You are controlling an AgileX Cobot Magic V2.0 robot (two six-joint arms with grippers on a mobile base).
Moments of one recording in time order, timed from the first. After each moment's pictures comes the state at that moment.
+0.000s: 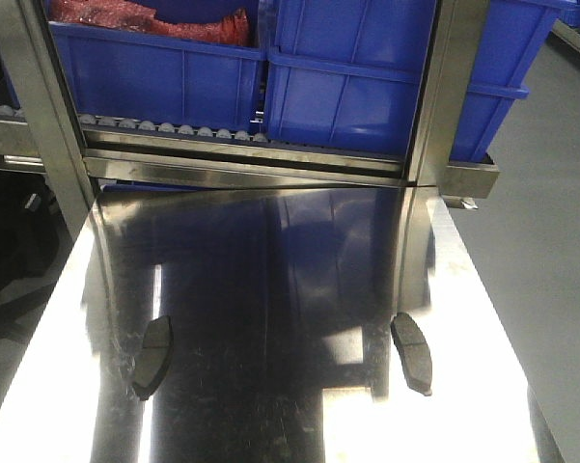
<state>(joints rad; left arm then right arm) -0.15 0.16 -0.36 -0.41 0.61 0.41 0.13 0.27 -0.56 -0.19 0.77 0.05</state>
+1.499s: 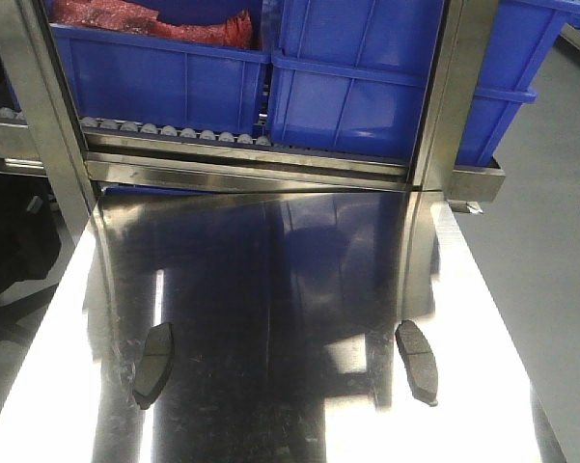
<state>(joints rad) -0.15 0.16 -0.36 -0.41 0.61 0.41 0.13 0.27 -0.56 -0.19 0.77 0.05</state>
